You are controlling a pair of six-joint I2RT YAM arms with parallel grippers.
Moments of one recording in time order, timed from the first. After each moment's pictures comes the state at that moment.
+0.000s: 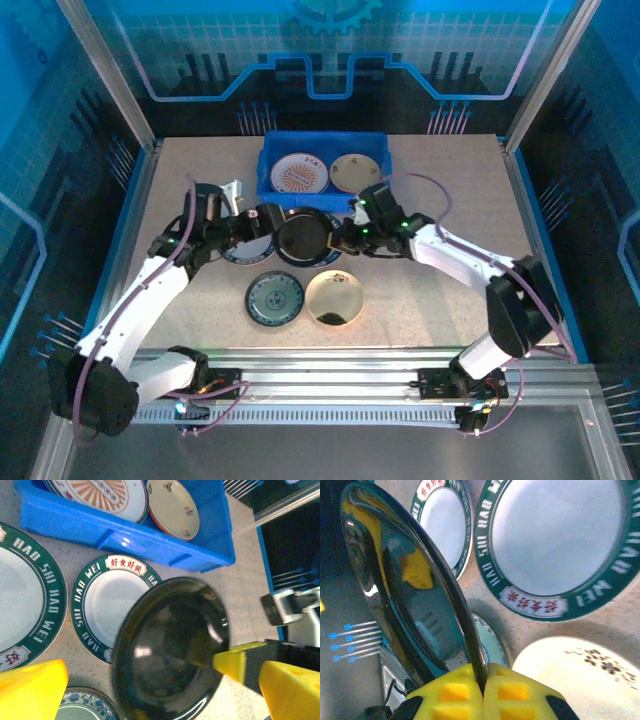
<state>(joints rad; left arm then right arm) -0.26 1.14 0.93 -0.44 0.34 -0.63 0.56 1.53 1.05 -0.35 -0.44 0.85</state>
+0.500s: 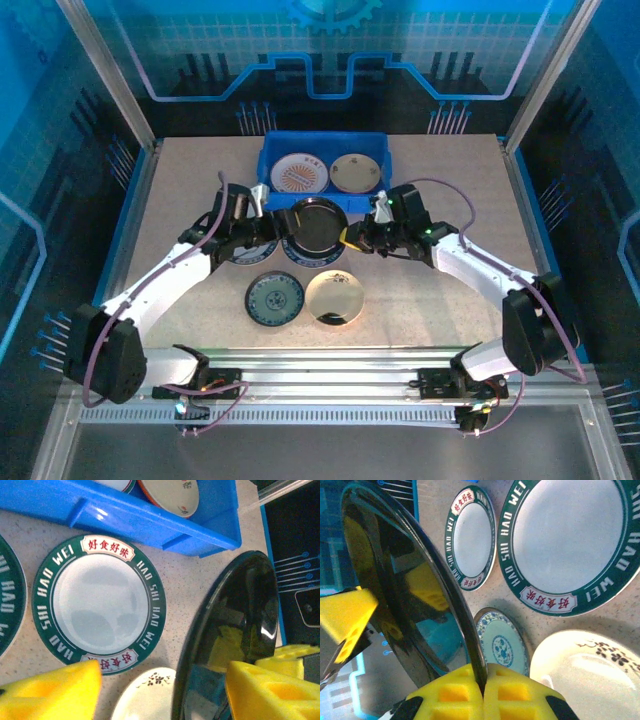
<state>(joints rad) -0.35 1.30 0.91 -0.28 0.33 -0.70 0.46 1.44 0.93 -0.20 -0.62 0.92</state>
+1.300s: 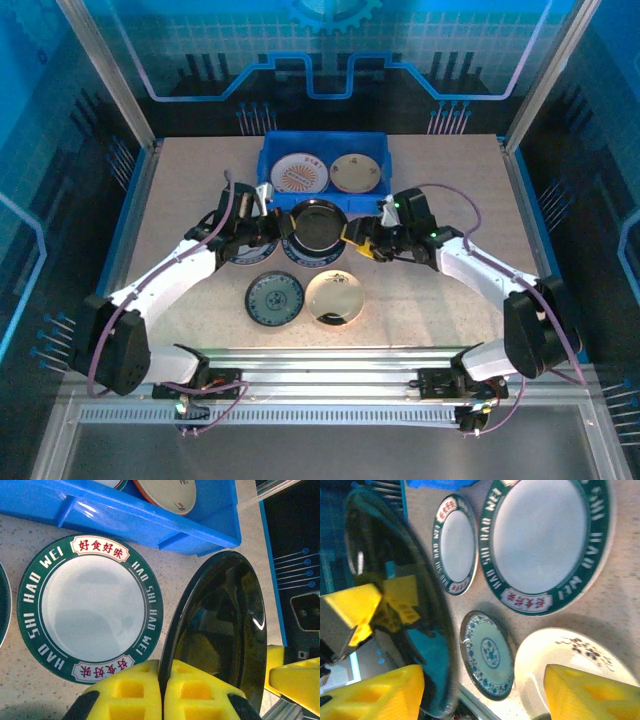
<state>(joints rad) -0.36 1.34 0.92 -0.25 0.34 -0.69 0.41 1.41 0.86 -0.20 -0.60 0.92</state>
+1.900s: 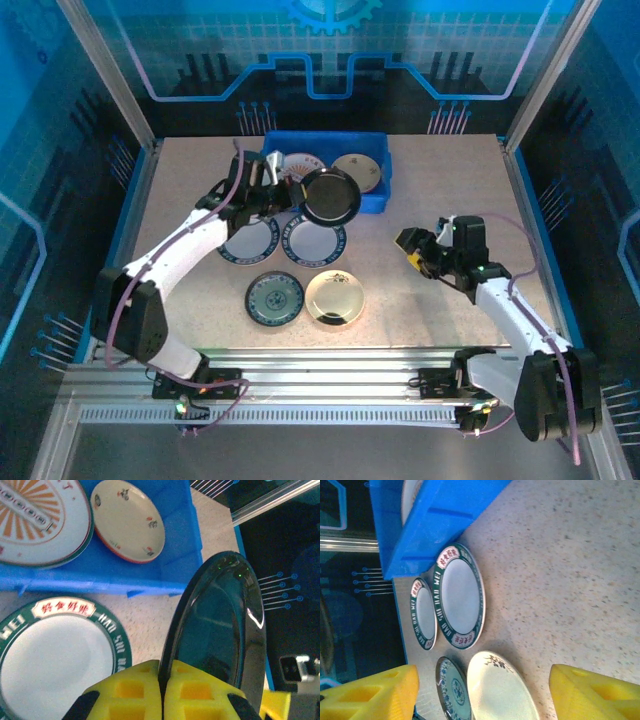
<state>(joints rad) -0.36 1.55 1.23 -0.28 0.35 -0.70 0.09 1.06 0.56 -0.21 -0.55 0.93</state>
